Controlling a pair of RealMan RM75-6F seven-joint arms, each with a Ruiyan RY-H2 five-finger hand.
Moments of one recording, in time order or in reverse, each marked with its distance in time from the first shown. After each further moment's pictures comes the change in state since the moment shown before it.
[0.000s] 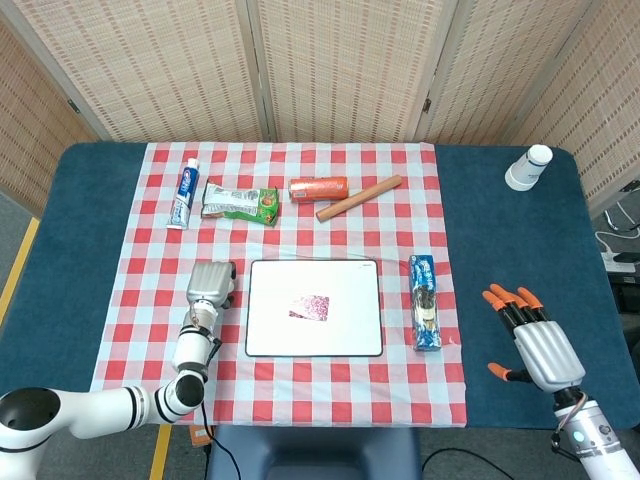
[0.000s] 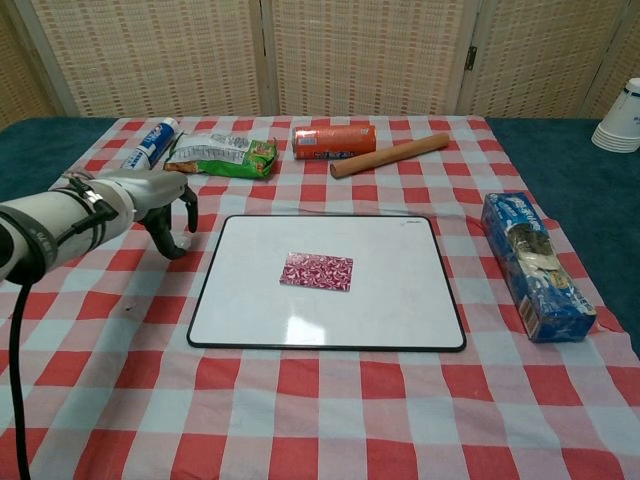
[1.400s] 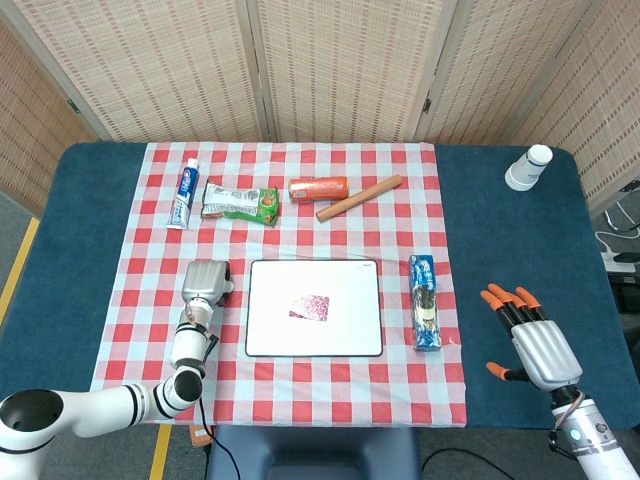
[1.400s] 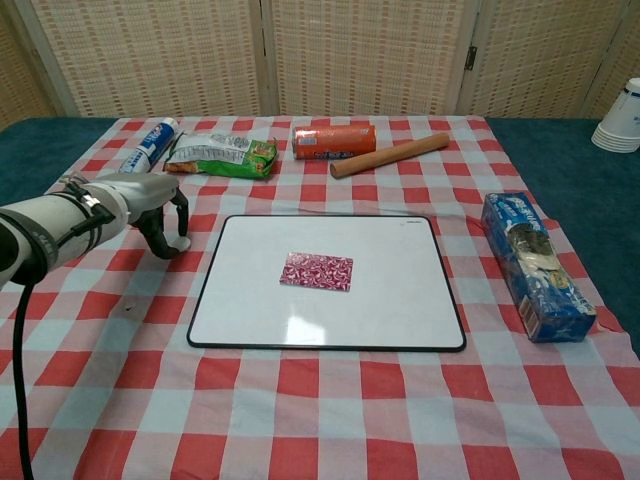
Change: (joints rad) left arm 0.009 -0.015 0.000 0.070 -0.002 -0.035 -0.023; right arm 0.005 -0.008 0.002 0.001 0.012 -0.007 -0.014
